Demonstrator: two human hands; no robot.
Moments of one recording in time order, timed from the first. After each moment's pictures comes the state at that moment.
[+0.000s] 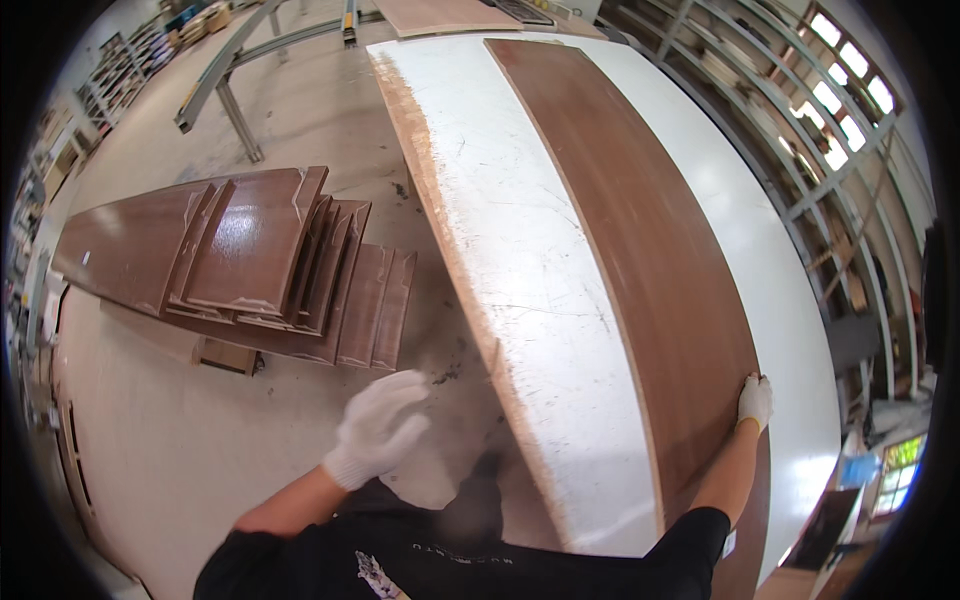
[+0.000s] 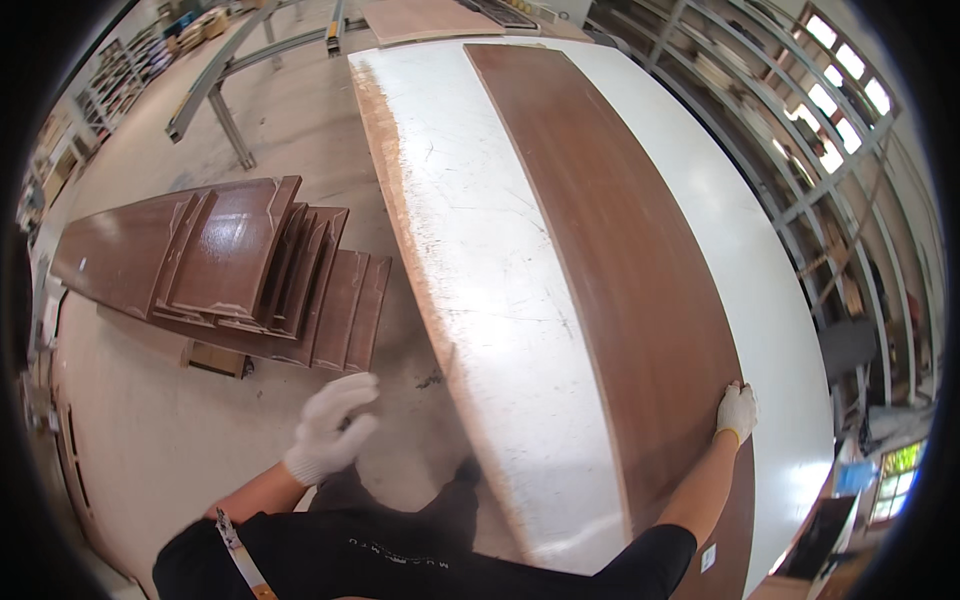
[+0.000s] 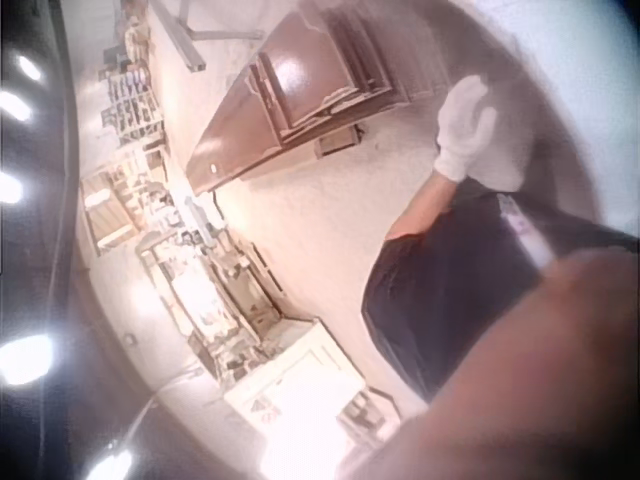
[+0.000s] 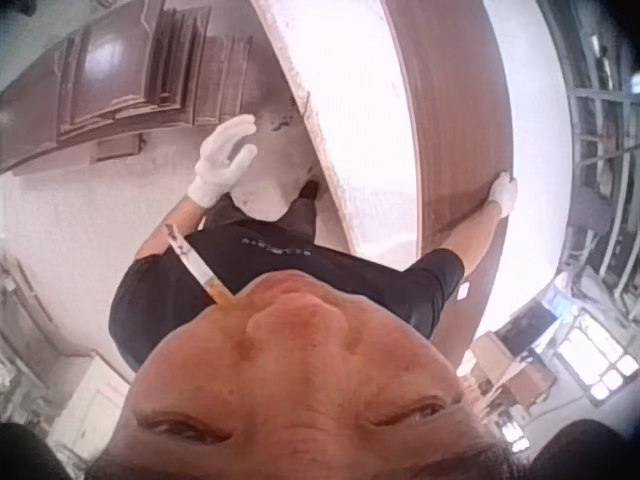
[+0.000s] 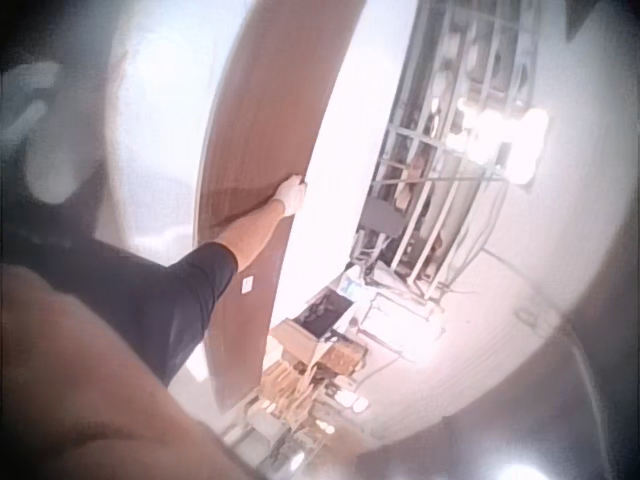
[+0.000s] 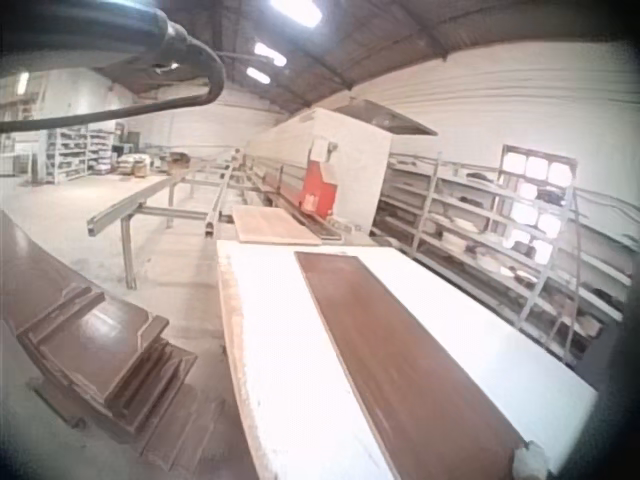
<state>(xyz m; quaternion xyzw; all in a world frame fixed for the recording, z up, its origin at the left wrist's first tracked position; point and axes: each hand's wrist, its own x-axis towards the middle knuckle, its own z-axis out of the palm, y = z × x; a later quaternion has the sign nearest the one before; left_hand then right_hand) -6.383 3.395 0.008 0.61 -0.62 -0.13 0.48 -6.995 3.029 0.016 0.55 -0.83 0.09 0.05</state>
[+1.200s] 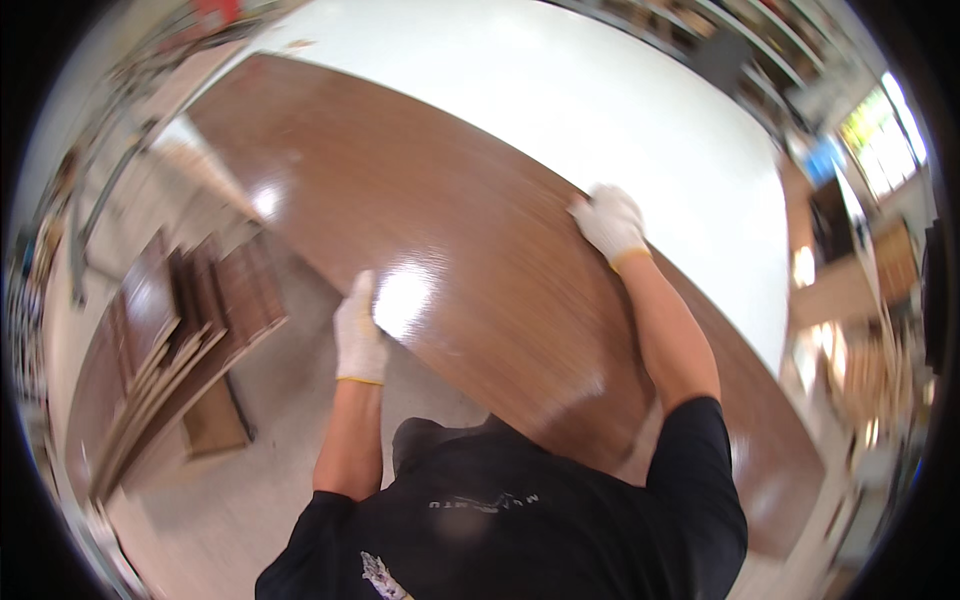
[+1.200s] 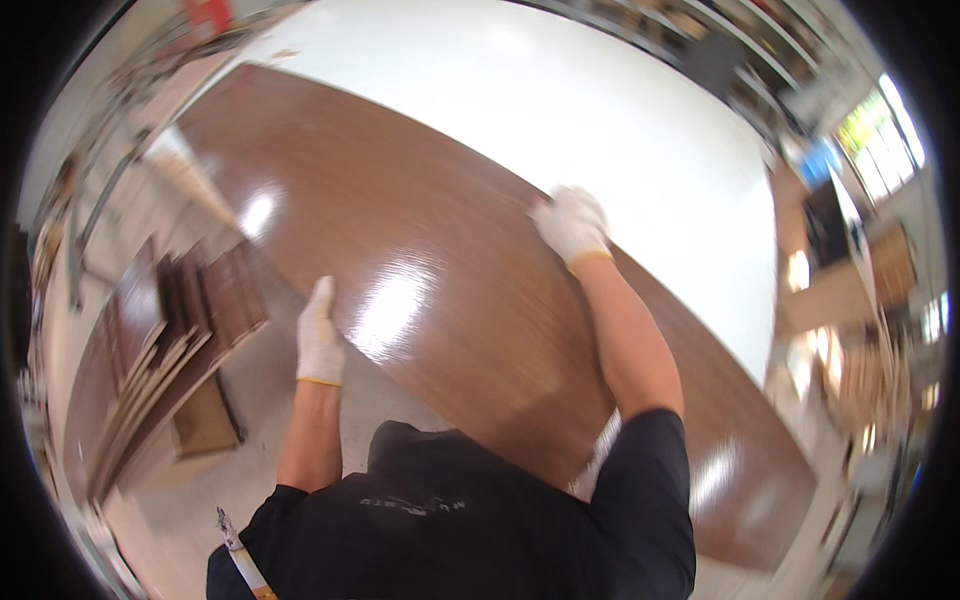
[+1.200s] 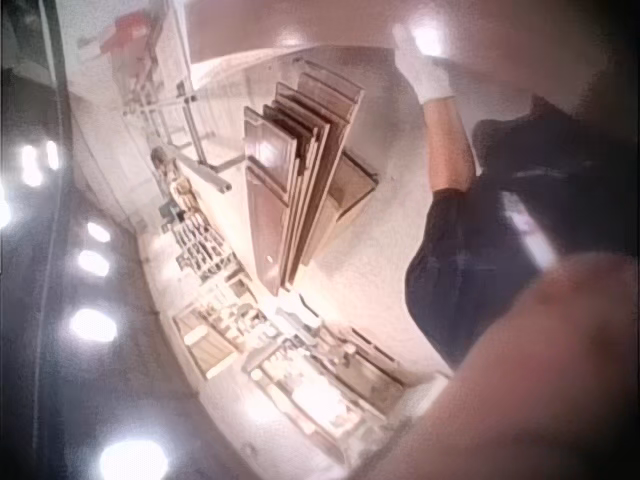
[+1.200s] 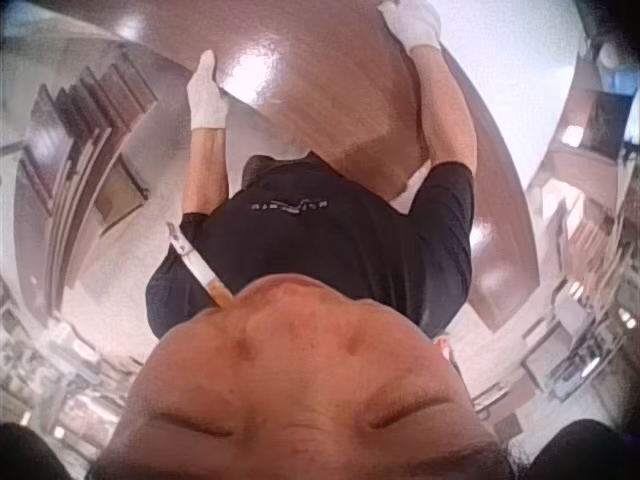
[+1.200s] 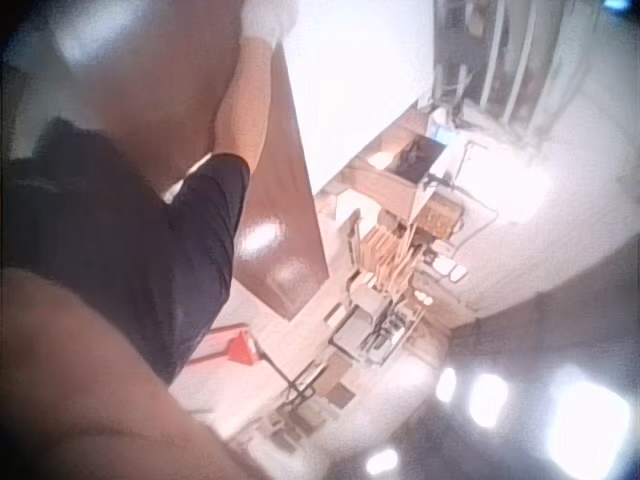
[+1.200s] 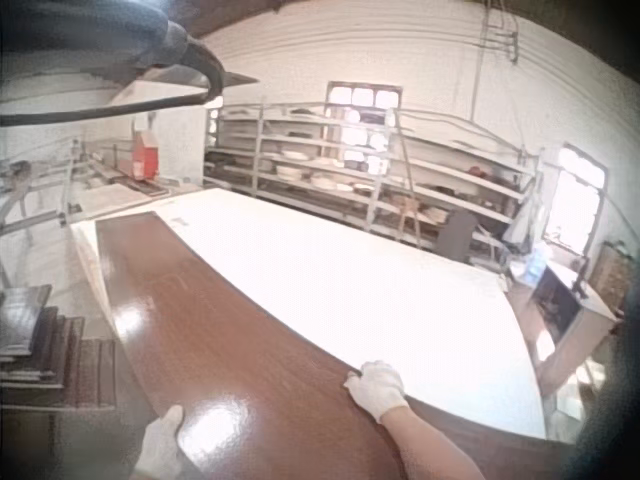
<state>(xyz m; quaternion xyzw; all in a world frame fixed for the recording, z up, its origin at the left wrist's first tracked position) -6.602 3.387 -0.010 0.51 -0.19 -0.54 0.64 -6.973 3.284 0.049 0.62 -0.78 0.08 -0.06</state>
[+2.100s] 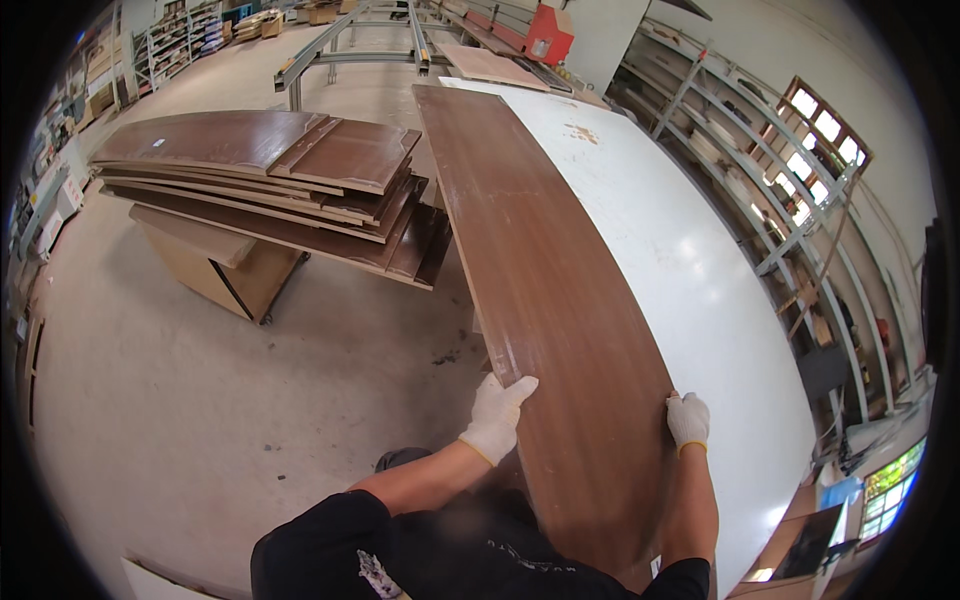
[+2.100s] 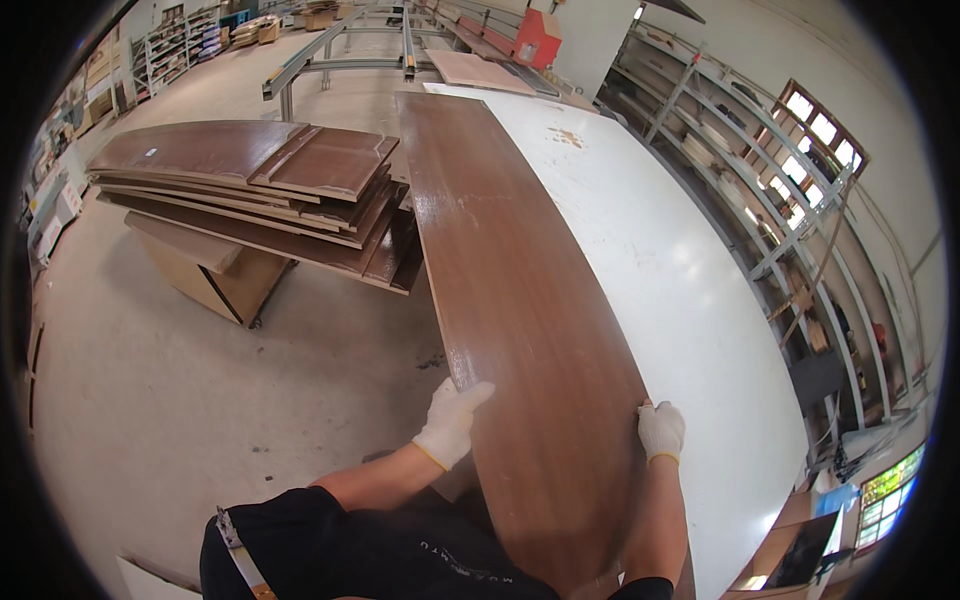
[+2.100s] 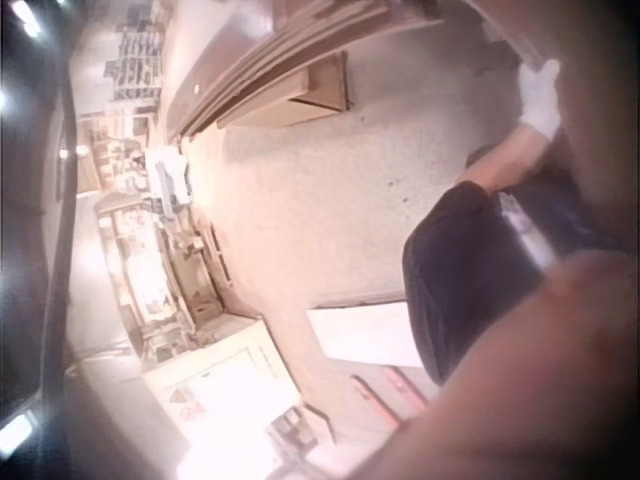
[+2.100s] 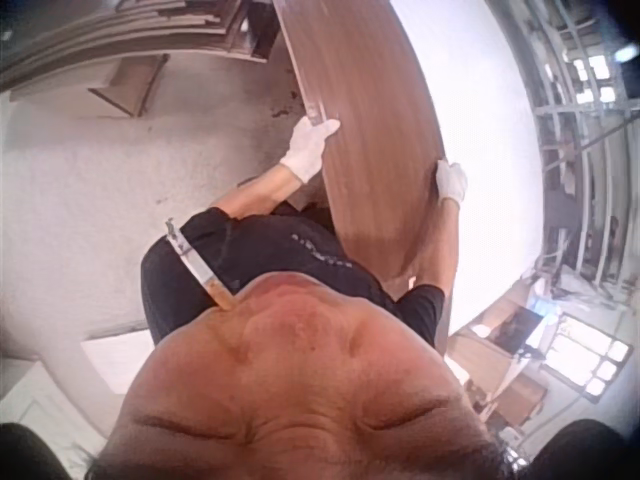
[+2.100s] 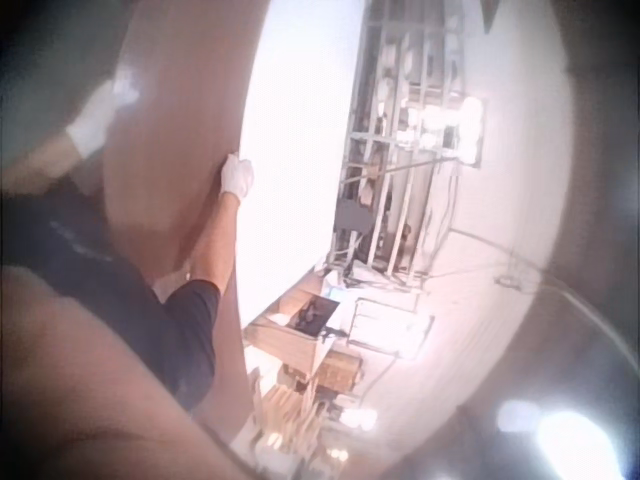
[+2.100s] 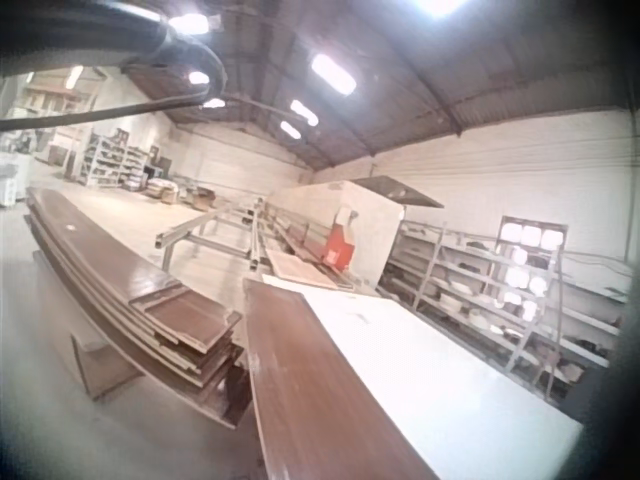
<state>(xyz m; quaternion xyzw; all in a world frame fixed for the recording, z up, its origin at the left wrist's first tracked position) -6.630 3.511 -0.047 0.41 -0.08 -0.52 0.75 -6.932 3.334 0.047 0.68 -0.74 0.03 -0.02</state>
